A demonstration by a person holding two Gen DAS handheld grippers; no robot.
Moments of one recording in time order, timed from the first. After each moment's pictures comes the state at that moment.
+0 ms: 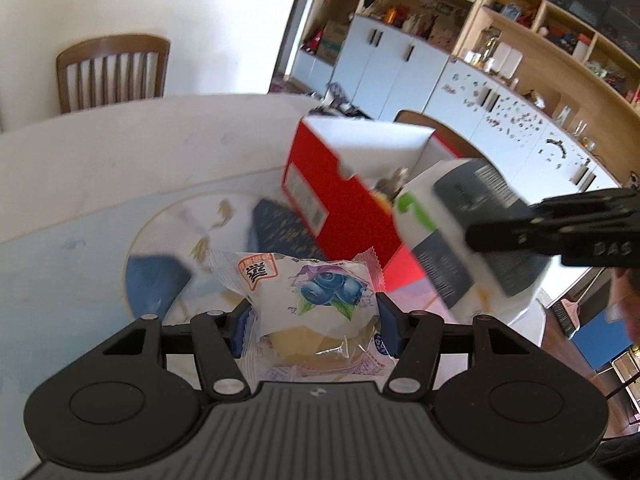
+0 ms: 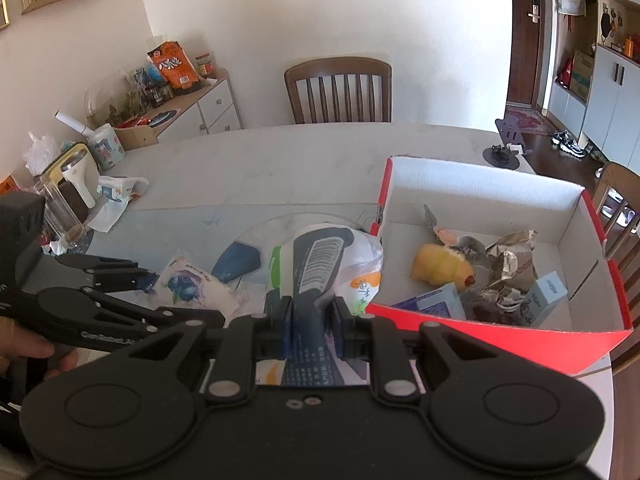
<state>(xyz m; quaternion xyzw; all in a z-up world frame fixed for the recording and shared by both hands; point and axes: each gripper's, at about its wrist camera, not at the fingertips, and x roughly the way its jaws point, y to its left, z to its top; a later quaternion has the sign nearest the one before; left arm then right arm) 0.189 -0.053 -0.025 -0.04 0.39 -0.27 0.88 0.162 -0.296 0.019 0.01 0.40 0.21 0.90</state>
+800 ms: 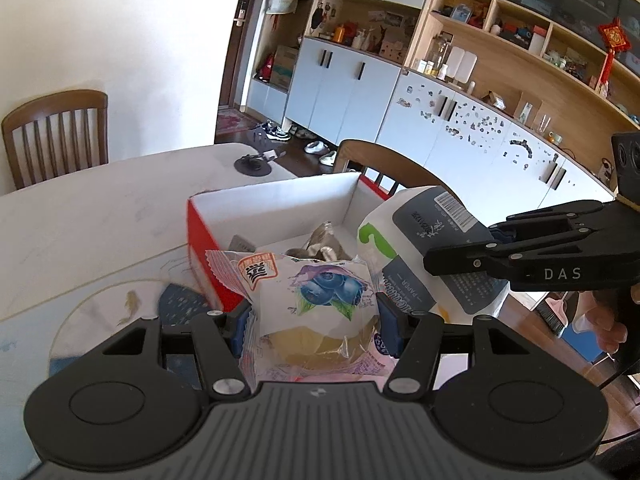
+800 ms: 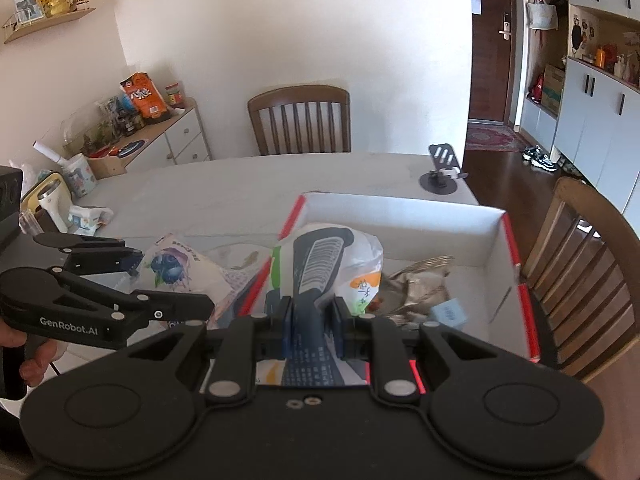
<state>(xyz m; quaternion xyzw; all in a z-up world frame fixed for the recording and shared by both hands) 0.216 -0.164 0.021 -0.01 0.35 -0.32 0.88 0.176 -0.388 0.040 0.00 0.37 0.17 0.91</state>
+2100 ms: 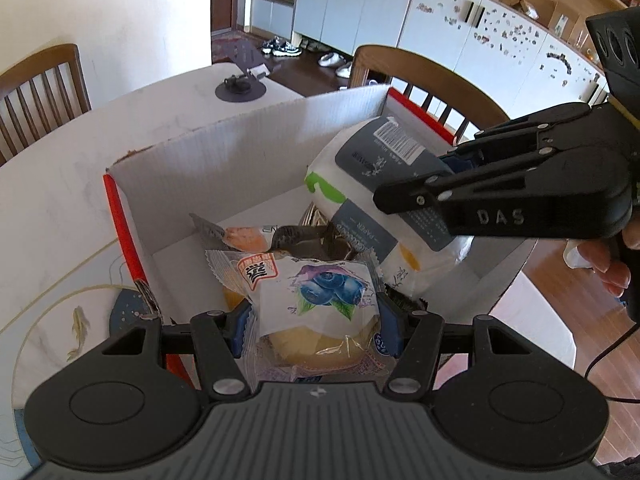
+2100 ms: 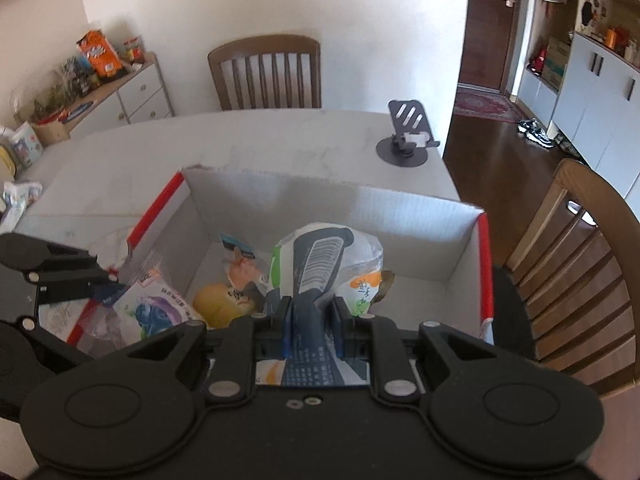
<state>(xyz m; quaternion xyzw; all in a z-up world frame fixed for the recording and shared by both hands) 0.309 -0.262 -0.046 0.08 0.46 -0.29 0.83 0.298 -0.426 -0.033 -0.04 0.43 0.16 0.88</state>
